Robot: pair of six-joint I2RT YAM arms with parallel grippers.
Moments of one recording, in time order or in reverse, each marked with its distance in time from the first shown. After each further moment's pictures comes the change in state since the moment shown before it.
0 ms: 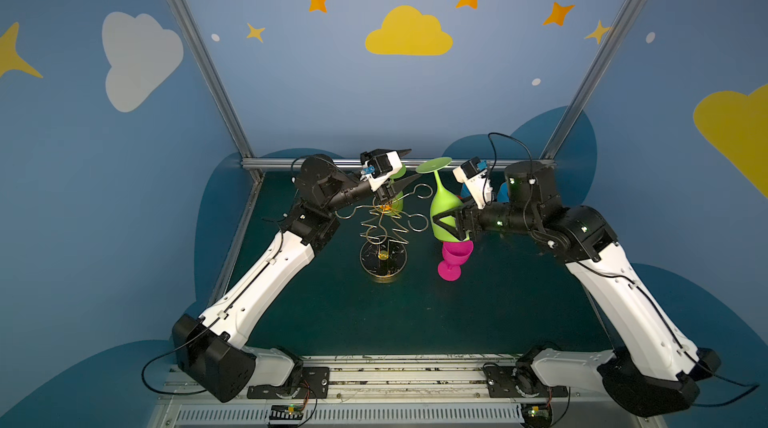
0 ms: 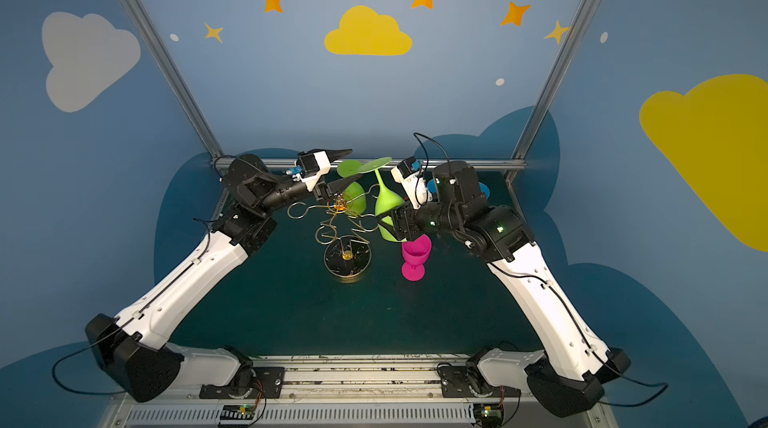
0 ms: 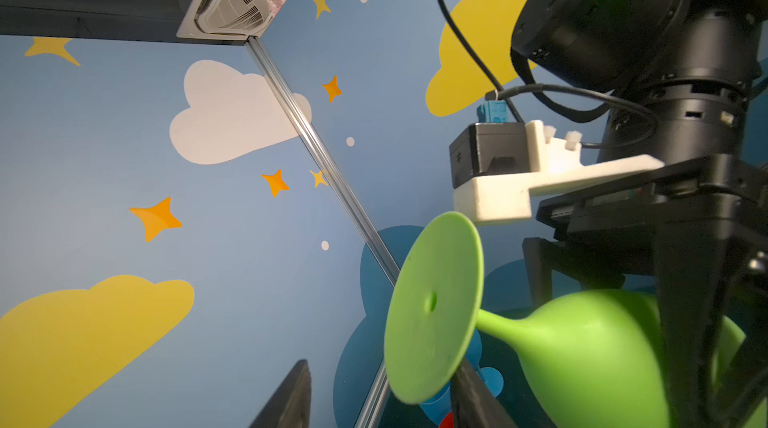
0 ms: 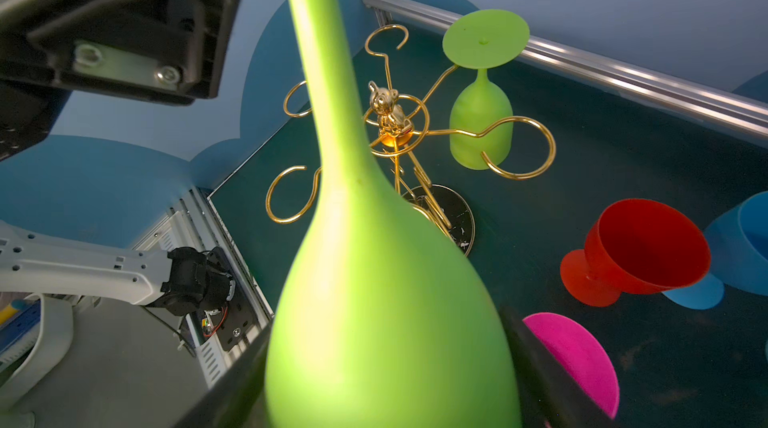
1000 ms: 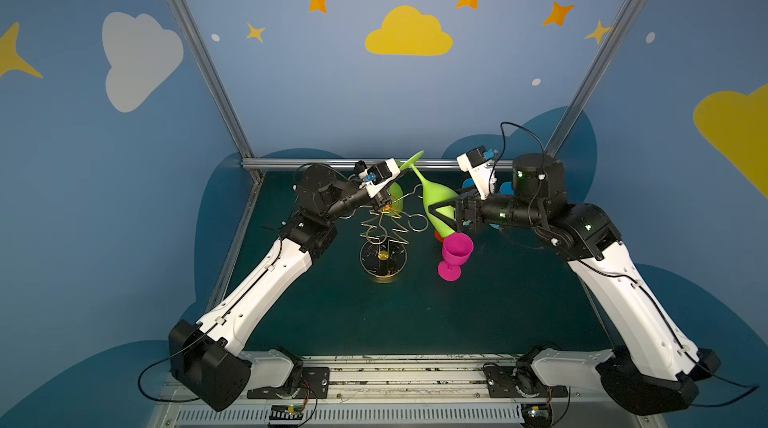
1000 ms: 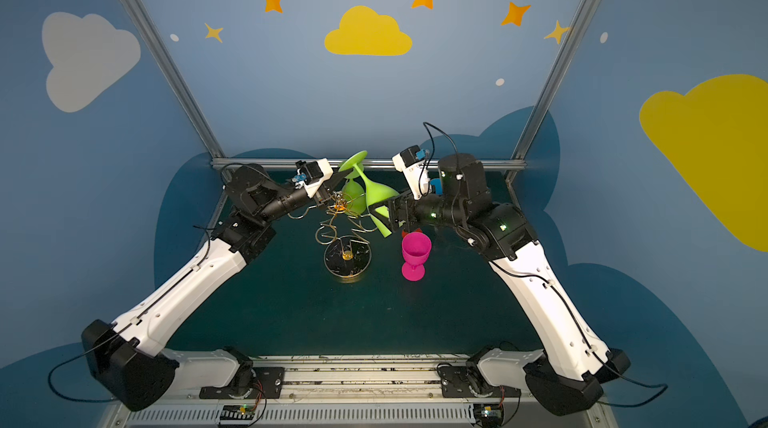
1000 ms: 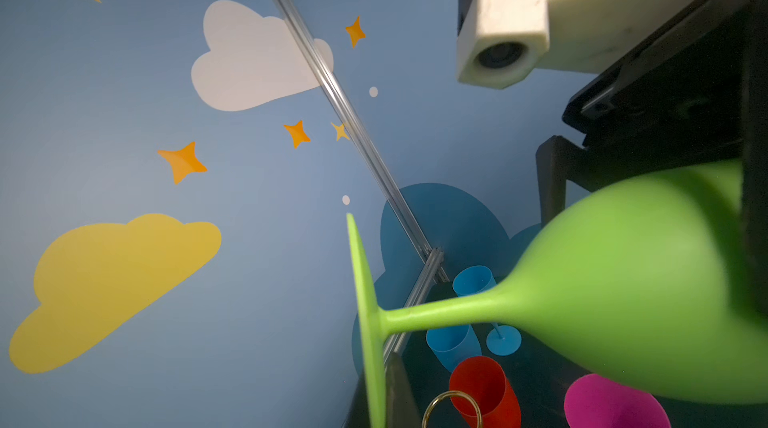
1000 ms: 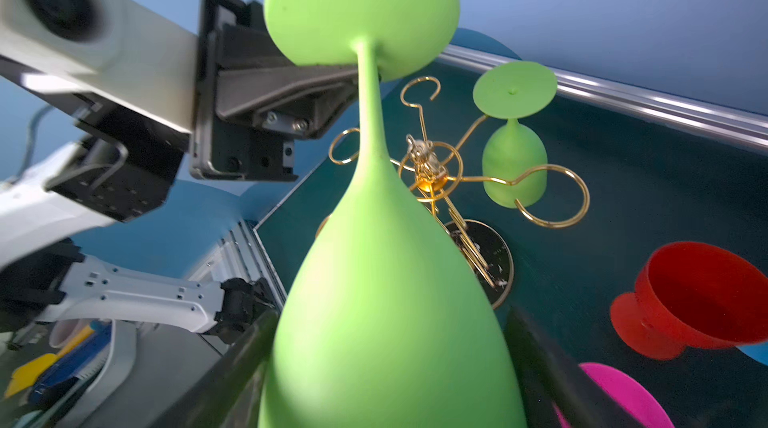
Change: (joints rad) left arm 0.003 -0.063 -0.122 -0.011 -0.153 -0.005; right arm -0.058 -0.010 0.016 0.137 -0.109 0.129
